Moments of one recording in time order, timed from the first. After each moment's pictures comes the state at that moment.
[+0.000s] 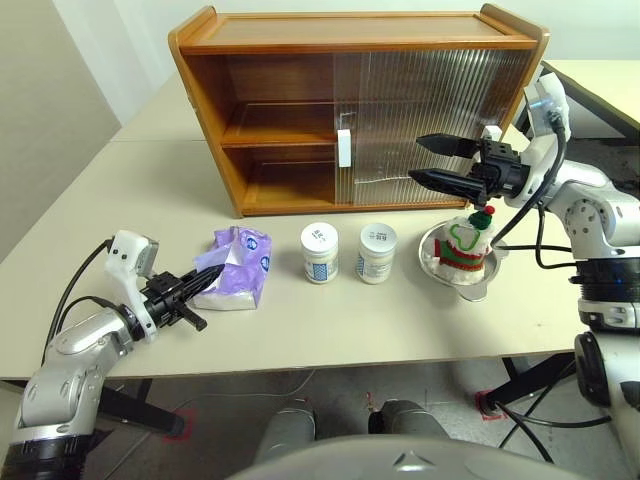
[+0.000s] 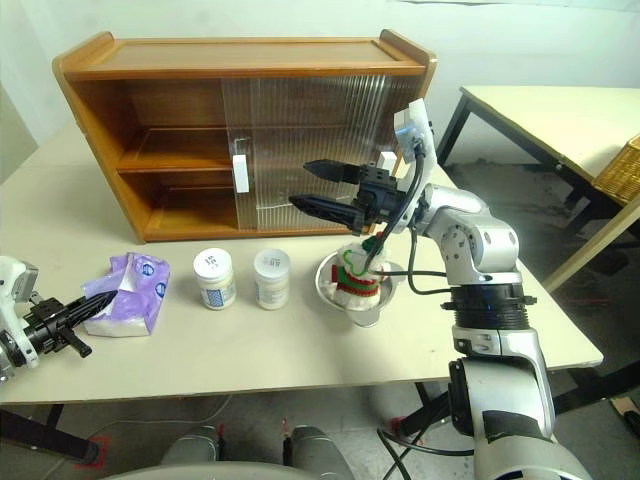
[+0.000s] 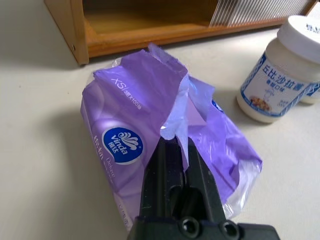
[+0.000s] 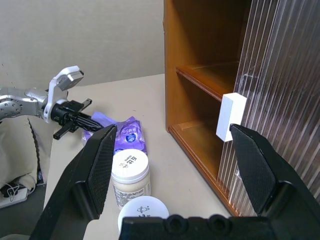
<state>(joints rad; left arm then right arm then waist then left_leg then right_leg) 0.15 0.66 0.33 -0.13 -0.47 0.38 -0.80 -0.70 -0.58 -0.06 0.17 0.61 0.51 1.20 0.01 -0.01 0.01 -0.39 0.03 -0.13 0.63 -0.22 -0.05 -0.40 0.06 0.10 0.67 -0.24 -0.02</state>
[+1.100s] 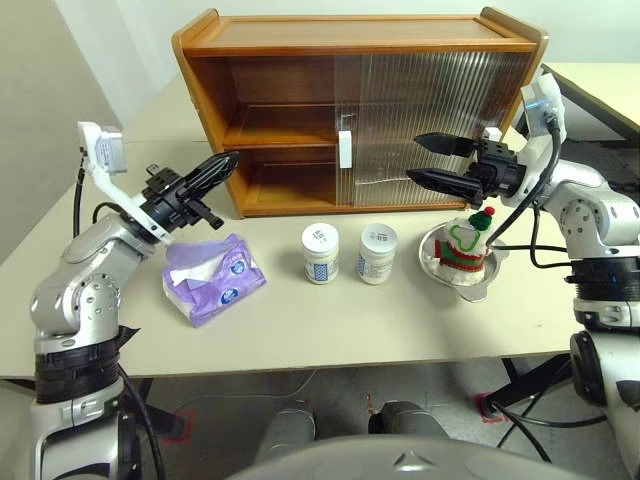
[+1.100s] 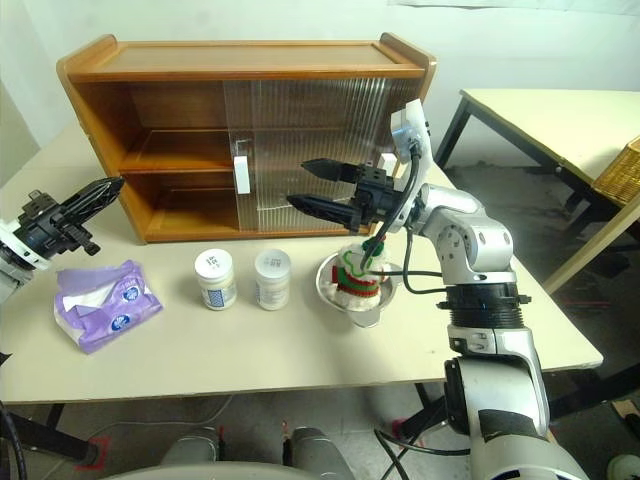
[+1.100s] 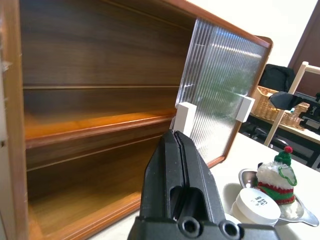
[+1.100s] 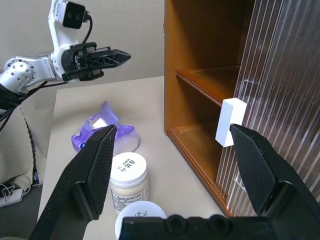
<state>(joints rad) -0.27 0.61 0.37 -0.14 -0.74 0.50 -0.75 -0.70 -0.56 -0.06 0.18 0.59 0.49 1.20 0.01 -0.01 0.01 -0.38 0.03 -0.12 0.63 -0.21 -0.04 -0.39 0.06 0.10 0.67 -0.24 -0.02</state>
